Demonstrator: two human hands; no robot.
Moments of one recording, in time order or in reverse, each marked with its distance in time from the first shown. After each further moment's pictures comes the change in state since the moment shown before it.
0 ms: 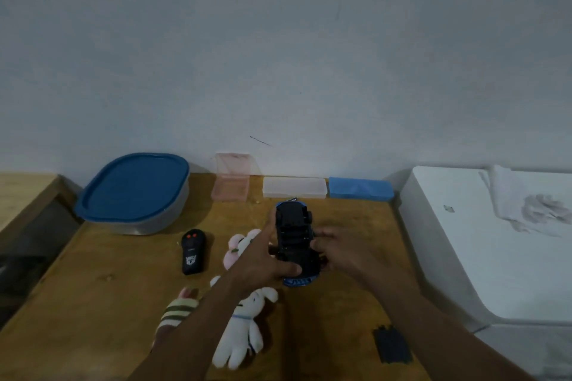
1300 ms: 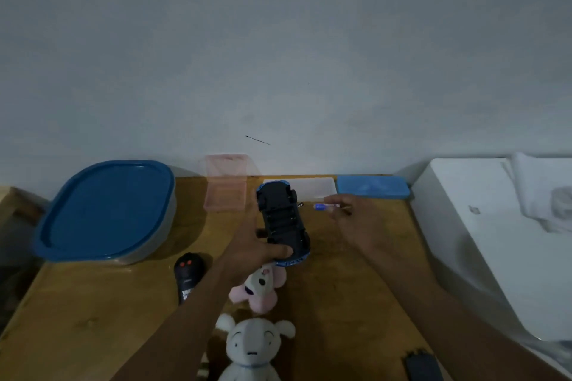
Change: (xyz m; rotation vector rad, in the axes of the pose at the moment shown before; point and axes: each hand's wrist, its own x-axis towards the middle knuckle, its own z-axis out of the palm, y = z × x) left_hand 0.092 -0.017 -0.073 -0.023 0.038 -0.091; right_hand 0.105 -0.020 -0.012 -0.252 0.422 -0.134
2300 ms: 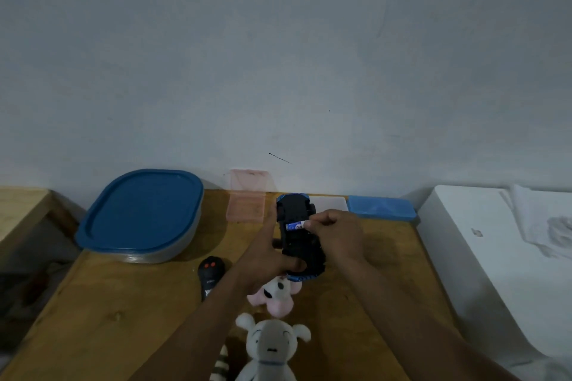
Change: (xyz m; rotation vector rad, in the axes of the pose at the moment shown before) left_hand -0.042 0.017 -0.010 0.000 -0.049 0.083; right_hand -0.041 -0.065 0.044 0.250 0.116 0.098
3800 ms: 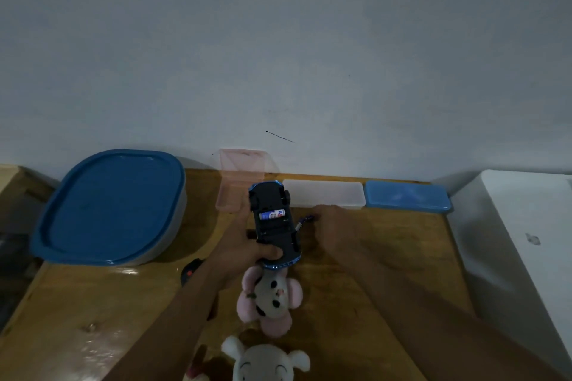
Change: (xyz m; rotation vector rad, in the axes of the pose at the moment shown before) left_hand 0.071 -0.033 -0.037 -0.107 0.125 -0.223; right_hand 0.117 0.083 0.053 -0.638 -0.360 -0.159
